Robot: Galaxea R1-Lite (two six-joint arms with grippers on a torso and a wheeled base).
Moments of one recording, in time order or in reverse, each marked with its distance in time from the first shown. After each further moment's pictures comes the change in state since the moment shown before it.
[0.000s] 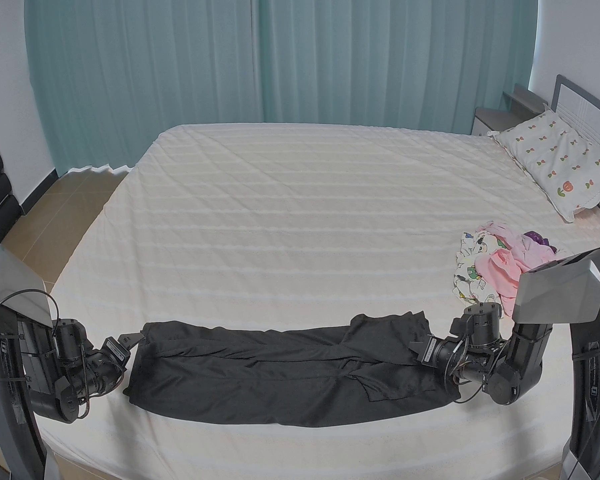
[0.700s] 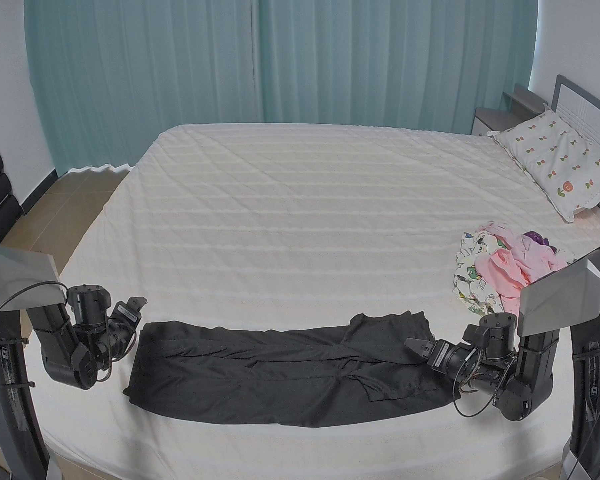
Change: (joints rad) left arm -0.117 -0.052 -0.314 0.296 0.275 -0.125; right arm 0.000 0.000 0.175 -0.255 -0.004 0.096
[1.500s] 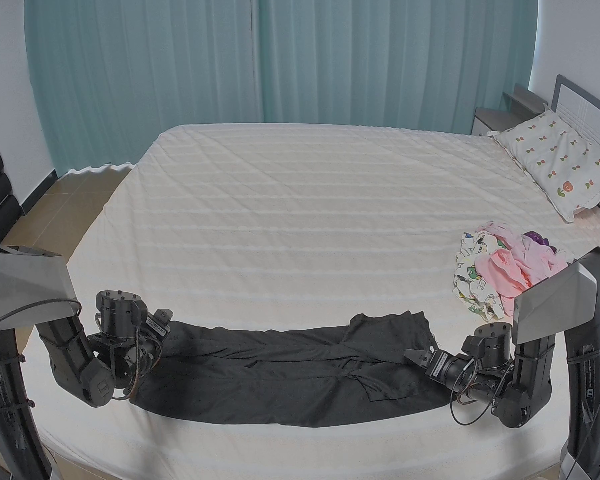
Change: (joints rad) left arm -0.252 -0.145 0.081 0.159 0.250 -0.076; right arm 0.025 0.026 0.039 0.000 -0.037 0.070
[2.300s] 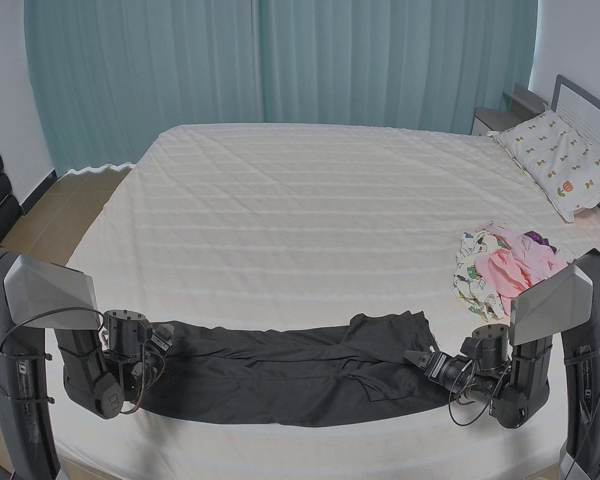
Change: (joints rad) left arm 0.023 0.164 0.038 -0.182 -0.003 -0.007; right arm 0.003 0.017 -0.010 0.000 -0.020 -0.006
